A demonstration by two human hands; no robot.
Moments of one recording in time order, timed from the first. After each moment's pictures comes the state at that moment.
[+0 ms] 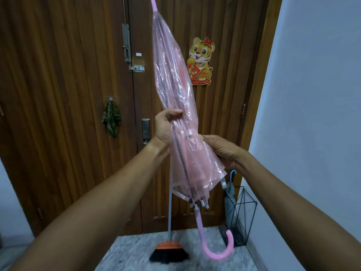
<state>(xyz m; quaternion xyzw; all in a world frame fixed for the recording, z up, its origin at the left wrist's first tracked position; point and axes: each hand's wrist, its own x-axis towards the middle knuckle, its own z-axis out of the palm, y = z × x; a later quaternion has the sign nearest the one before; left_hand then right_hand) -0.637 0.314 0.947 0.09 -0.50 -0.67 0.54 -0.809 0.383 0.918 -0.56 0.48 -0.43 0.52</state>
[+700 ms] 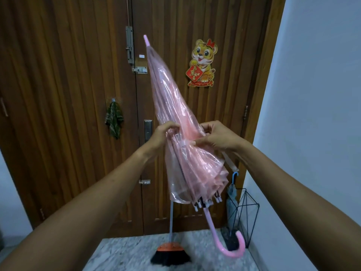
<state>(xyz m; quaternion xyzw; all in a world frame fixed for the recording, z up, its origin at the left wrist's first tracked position) -0.604 0.308 0.933 0.25 -0.69 -0.52 0.43 -0.791 0.375 0.953 -0.66 0.57 -0.40 0.28</state>
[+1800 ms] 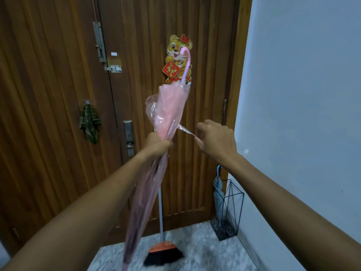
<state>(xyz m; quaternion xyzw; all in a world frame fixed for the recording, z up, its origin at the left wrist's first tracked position) -0.651 0.275 0.898 0.42 -0.75 -0.39 0.33 -0.818 0.387 0.911 -0.60 0.68 -0.28 -0.32</state>
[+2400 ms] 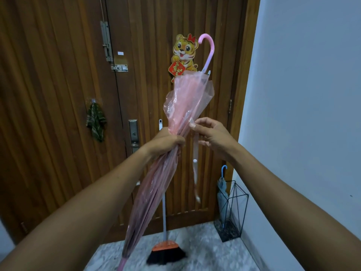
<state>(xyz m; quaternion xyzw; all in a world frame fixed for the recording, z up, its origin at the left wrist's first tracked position) -0.646 0.291 0.921 0.27 -0.78 -0.49 0.27 -0.812 0.376 0.922 -0.51 0.52 -0.60 0.32</state>
